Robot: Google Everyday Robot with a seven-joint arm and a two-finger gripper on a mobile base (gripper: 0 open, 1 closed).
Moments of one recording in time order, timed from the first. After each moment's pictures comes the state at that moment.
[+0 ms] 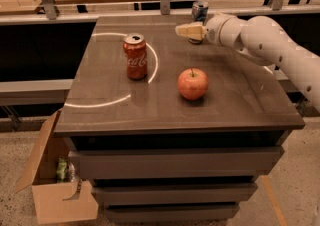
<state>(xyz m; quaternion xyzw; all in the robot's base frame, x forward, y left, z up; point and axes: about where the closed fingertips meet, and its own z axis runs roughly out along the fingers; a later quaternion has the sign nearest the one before) 0.824 -0.140 0.907 -0.22 0.74 0.14 0.63</state>
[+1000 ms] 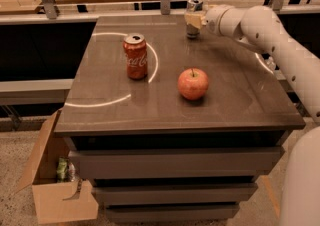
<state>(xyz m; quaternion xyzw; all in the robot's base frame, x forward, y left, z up) 0.866 -0.141 0.924 -0.26 0.71 0.13 0.64</state>
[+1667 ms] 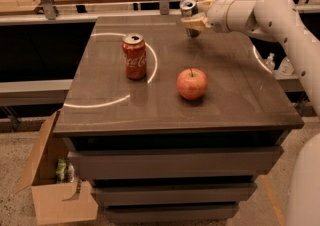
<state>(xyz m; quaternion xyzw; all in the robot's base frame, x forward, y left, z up) 0.823 -0.117 0.936 -0.46 0.64 0.09 0.61</state>
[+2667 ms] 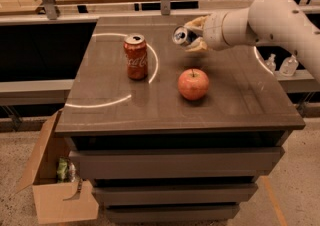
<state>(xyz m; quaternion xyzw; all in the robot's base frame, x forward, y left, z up) 0.729 -0.099 0.905 -0.68 0.53 -0.09 0.50</state>
